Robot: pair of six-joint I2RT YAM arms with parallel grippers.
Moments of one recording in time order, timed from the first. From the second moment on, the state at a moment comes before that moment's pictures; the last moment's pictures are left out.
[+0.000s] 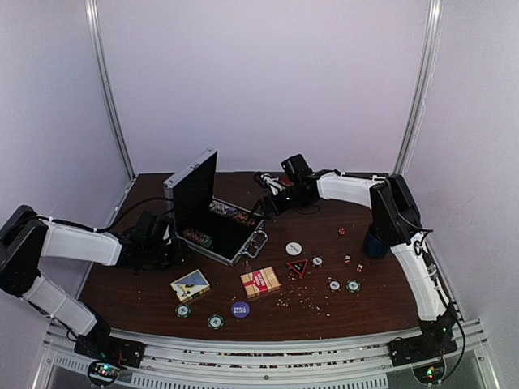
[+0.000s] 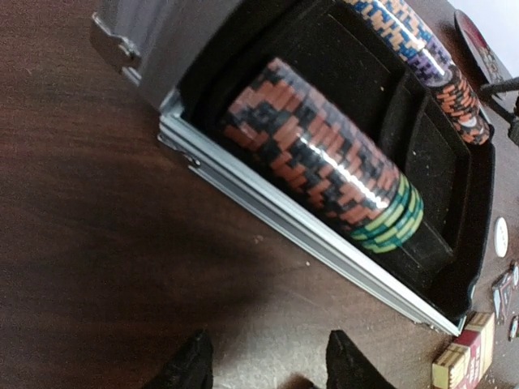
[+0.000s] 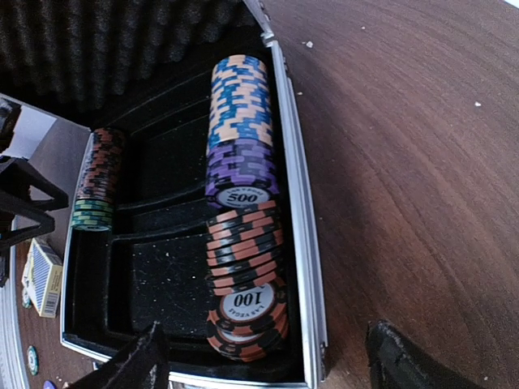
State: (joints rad) left arm -0.53 1.44 0.55 0.05 -0.02 -0.72; right arm 0.57 2.48 2.06 -0.39 -0.60 -0.04
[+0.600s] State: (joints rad) left arm -0.43 1.64 0.60 0.25 0.03 -0.67; right arm 0.54 2.51 2.04 -0.40 -0.81 -0.08
